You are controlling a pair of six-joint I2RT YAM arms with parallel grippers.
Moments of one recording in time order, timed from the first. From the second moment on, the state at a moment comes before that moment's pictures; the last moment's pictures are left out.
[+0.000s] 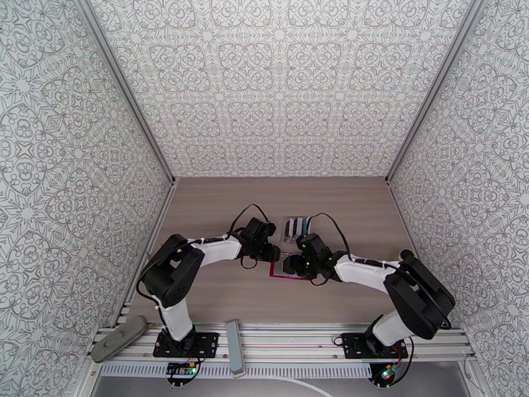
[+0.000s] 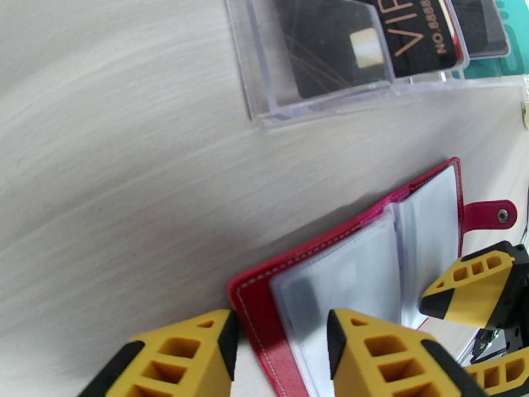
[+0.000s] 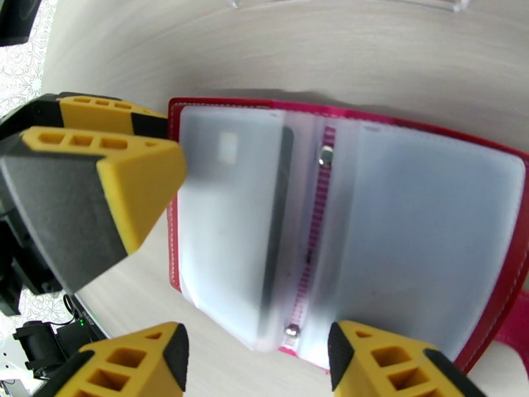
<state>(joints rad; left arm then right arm) -0.62 1.83 0.99 -0.19 0.34 -0.44 0.68 1.53 0.70 -0.13 -0.31 0.83</state>
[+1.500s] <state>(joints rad) -0.53 1.98 1.25 -0.11 0.39 -0.50 0.59 1.46 1.27 -0.80 0.26 0.74</state>
